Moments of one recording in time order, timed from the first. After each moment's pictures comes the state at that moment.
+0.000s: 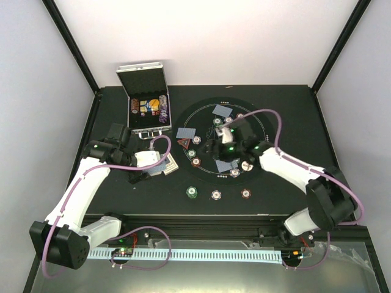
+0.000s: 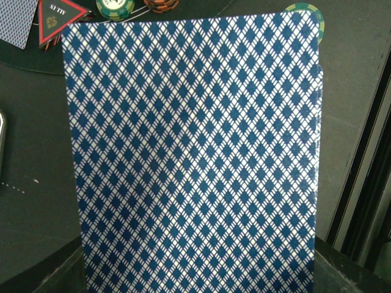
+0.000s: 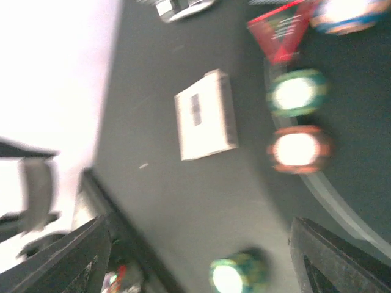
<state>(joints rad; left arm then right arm) -0.20 1.08 1.00 -1.16 0.35 1.01 0.55 1.46 0.92 -0.22 -0.53 0.66</state>
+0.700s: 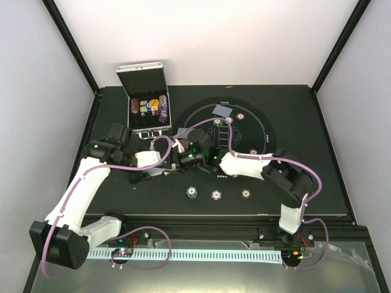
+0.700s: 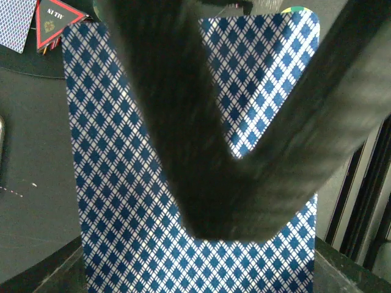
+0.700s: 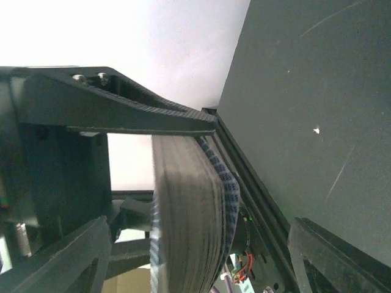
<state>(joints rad) -0.21 1.08 1.00 -1.16 0.35 1.01 0.91 1.82 1.10 0.36 -0.77 1.10</state>
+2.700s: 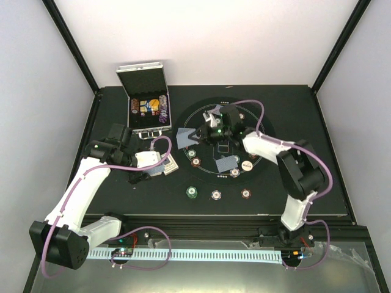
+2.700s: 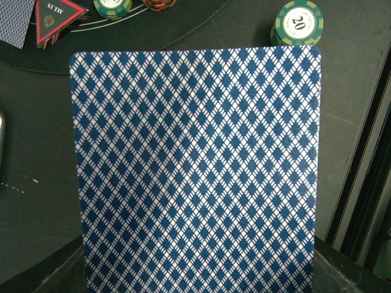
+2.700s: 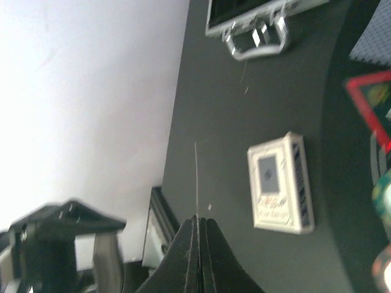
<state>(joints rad) -0.21 1.08 1.00 -1.16 0.34 1.01 0.58 1.77 1.10 0.14 -0.80 0.93</state>
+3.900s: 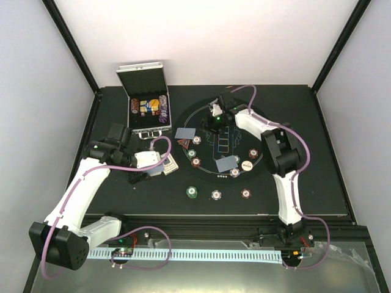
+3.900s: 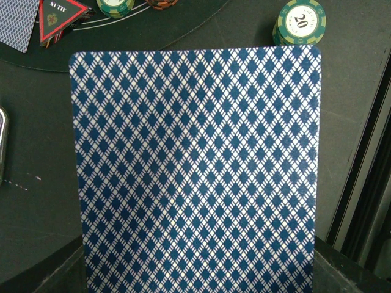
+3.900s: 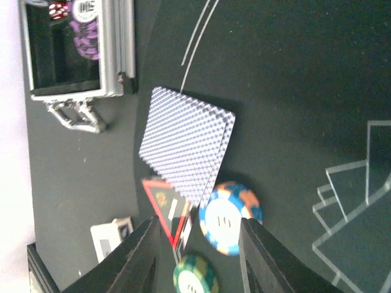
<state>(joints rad) -0.21 1.07 1.00 -1.16 0.33 1.01 0.46 2.24 1.72 -0.48 -0.56 0.58</state>
